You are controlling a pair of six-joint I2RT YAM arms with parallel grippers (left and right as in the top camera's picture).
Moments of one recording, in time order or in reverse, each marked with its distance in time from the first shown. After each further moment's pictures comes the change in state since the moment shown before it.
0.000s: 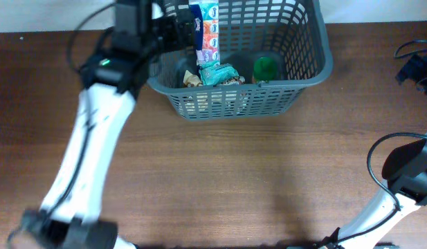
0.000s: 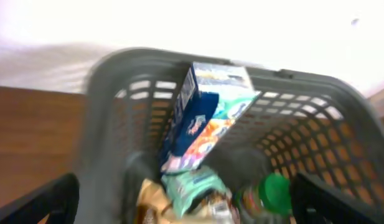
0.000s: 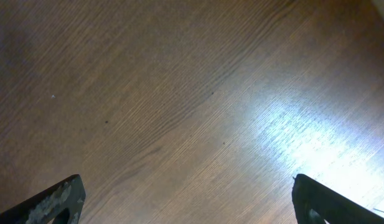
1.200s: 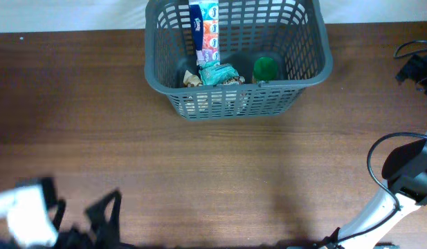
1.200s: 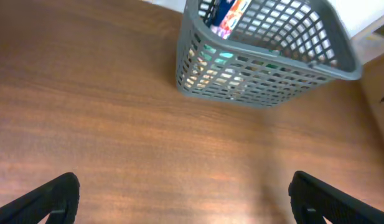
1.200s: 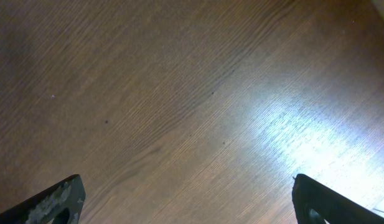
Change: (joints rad) left arm 0.012 -0.840 -0.031 -0.939 -0.029 -0.096; right arm 0.000 0.000 0.000 0.000 0.000 0.000
